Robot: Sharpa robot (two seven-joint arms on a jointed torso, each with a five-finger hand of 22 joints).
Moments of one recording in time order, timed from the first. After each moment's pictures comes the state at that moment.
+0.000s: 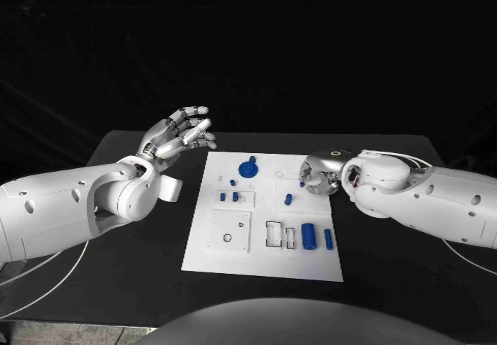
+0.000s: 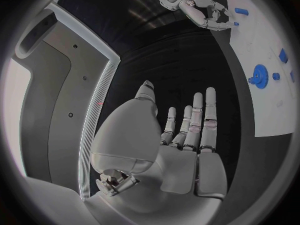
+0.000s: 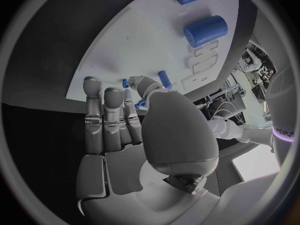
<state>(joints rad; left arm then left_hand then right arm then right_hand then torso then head) 1.23 -0.93 -0.22 1.55 -0.04 -0.26 0.61 1.33 0.01 -0.13 0.29 0.25 0.12 0.04 0.80 0.39 0.17 0.20 0.77 0.59 0.50 0.15 0.75 0.49 0.12 0.70 0.23 0.24 1.11 1.21 -0.76 -0.19 1.44 -1.65 -0.13 -0.22 1.36 -0.16 0.35 0.08 0.54 0.94 0.10 0.21 0.27 0.75 0.08 0.56 0.45 1.33 -0.02 0.99 0.78 0.16 1.25 0.08 0.55 1.31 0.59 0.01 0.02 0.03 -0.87</state>
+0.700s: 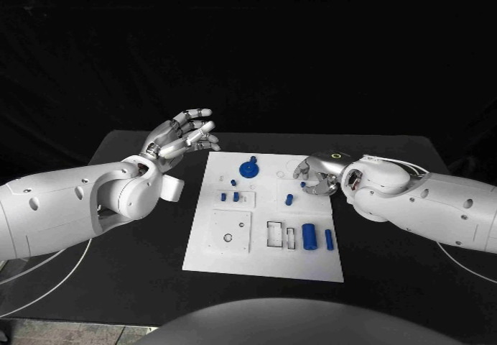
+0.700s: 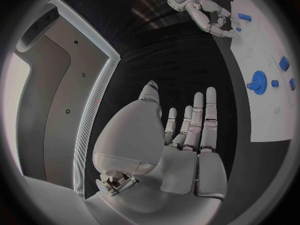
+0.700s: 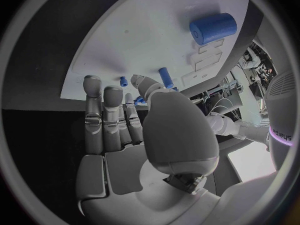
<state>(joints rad) 1.23 -0.92 -0.22 1.53 -0.02 -0.22 0.58 1.41 0.05 -0.16 0.28 0.30 0.09 0.06 0.84 0.31 0.15 0.22 0.83 0.52 0.51 0.16 0.77 0.46 0.14 0.71 0.24 0.22 1.11 1.18 -0.75 -0.19 1.39 -1.63 -0.24 -0.14 1.35 -0.15 0.36 0.08 0.35 0.86 0.03 0.15 0.25 0.75 0.09 0.56 0.42 1.32 -0.02 0.99 0.76 0.16 1.26 0.09 0.51 1.31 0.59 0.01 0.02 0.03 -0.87</state>
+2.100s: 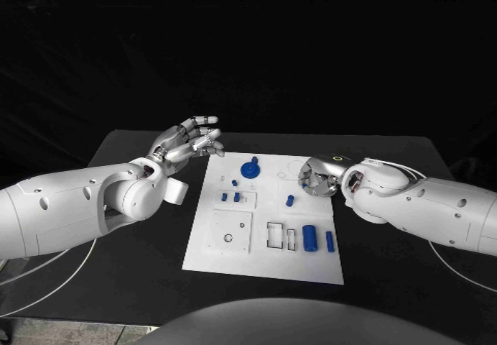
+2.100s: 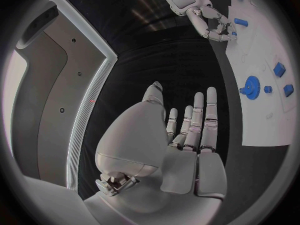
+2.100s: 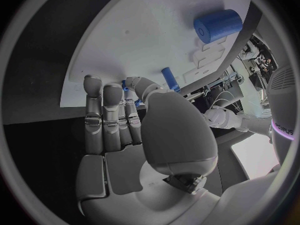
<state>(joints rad) 1.22 -0.90 -0.22 1.51 -0.02 -0.18 0.54 1.47 0.08 -0.18 0.27 0.36 0.08 0.08 0.87 0.25 0.15 0.22 0.88 0.46 0.51 0.17 0.80 0.44 0.14 0.72 0.25 0.20 1.11 1.15 -0.72 -0.18 1.33 -1.54 -0.26 -0.10 1.38 -0.12 0.38 0.02 0.51 1.03 0.10 0.25 0.35 0.89 0.06 0.55 0.35 1.32 -0.01 0.97 0.73 0.16 1.26 0.09 0.49 1.31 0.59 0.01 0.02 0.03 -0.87</state>
